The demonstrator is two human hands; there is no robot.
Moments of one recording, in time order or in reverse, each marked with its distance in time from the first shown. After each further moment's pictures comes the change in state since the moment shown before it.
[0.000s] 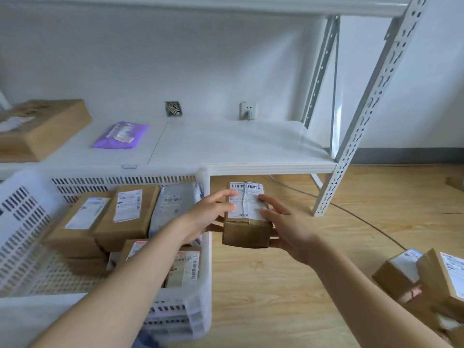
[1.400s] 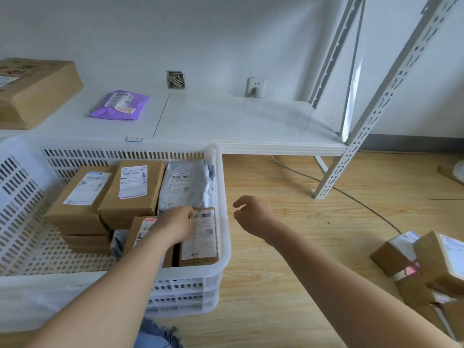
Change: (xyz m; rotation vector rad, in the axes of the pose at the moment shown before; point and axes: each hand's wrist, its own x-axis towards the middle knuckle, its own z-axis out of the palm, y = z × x) left_hand -0.004 -0.102 -0.071 0.840 0.185 -0.220; right_hand 0.040 0.033 0.092 -0.827 0.135 -0.021
